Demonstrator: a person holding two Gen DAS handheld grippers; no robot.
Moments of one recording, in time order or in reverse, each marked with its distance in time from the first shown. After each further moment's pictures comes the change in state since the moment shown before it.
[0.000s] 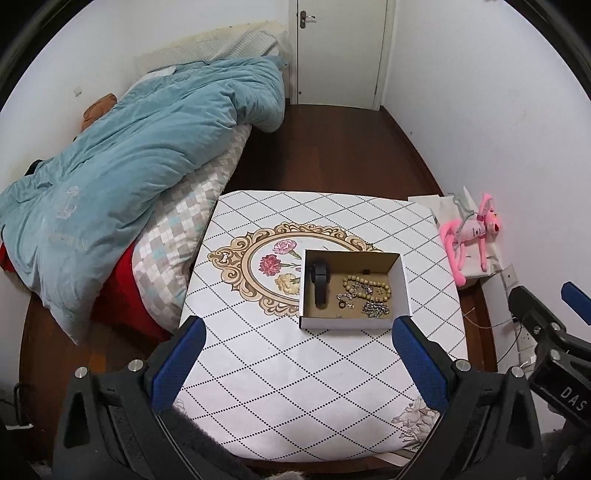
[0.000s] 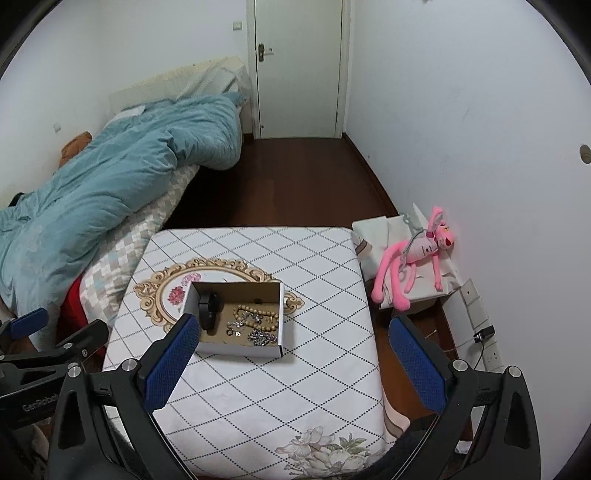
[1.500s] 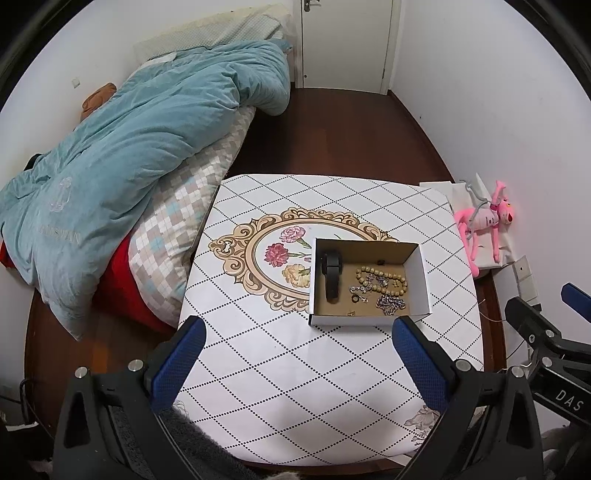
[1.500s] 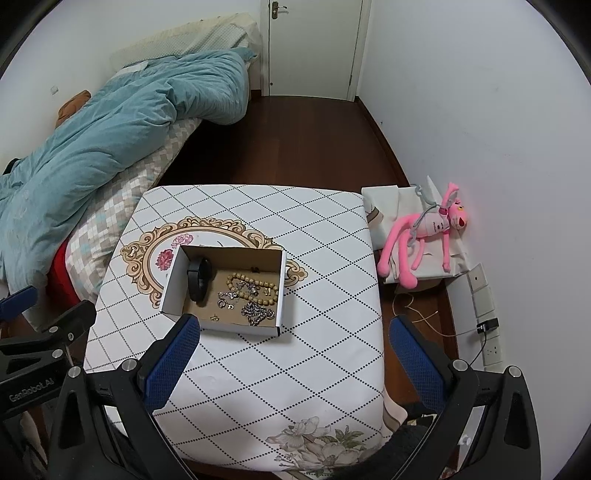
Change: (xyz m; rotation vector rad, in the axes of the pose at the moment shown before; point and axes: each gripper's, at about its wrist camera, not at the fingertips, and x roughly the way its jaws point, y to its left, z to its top) left arm 0.035 0.007 0.005 -0.001 0.065 0.020; right arm 0.054 0.011 0.005 -0.063 0.149 -0.001
